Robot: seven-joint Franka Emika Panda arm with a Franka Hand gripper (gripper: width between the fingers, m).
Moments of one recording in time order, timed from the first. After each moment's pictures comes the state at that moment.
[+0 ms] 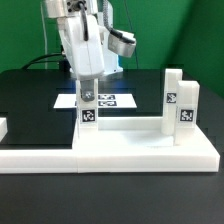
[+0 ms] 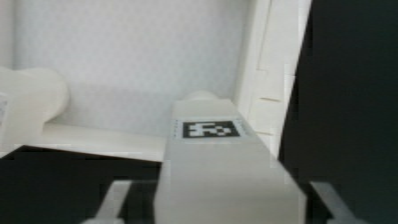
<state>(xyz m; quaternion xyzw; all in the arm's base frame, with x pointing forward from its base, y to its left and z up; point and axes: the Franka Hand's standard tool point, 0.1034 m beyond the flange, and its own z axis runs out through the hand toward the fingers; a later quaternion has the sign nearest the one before) 0.652 -0.064 0.109 -0.75 0.66 0.02 0.06</state>
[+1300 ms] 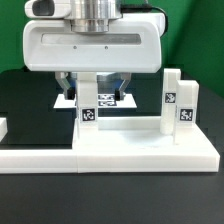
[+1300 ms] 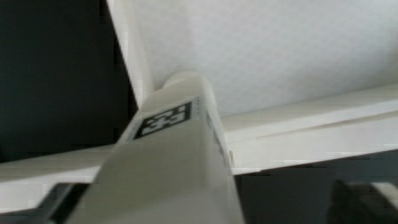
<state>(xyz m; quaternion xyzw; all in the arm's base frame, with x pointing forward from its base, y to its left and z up) 0.656 -0.051 0.106 -0.99 0.13 -0.01 0.01</state>
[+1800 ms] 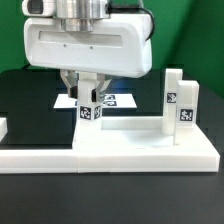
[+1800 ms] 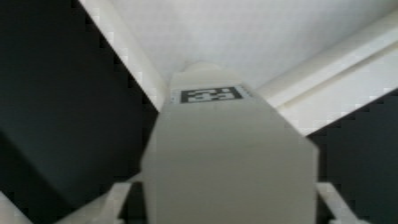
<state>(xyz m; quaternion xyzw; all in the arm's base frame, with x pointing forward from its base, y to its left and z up) 0.655 -0.065 0.106 -0.95 0.32 -0.01 0.01</state>
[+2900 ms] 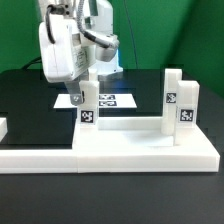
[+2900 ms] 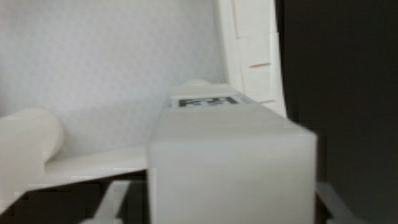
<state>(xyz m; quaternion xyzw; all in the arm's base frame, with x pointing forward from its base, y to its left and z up) 0.649 -0.073 0.102 -0.65 0.76 0.01 0.08</state>
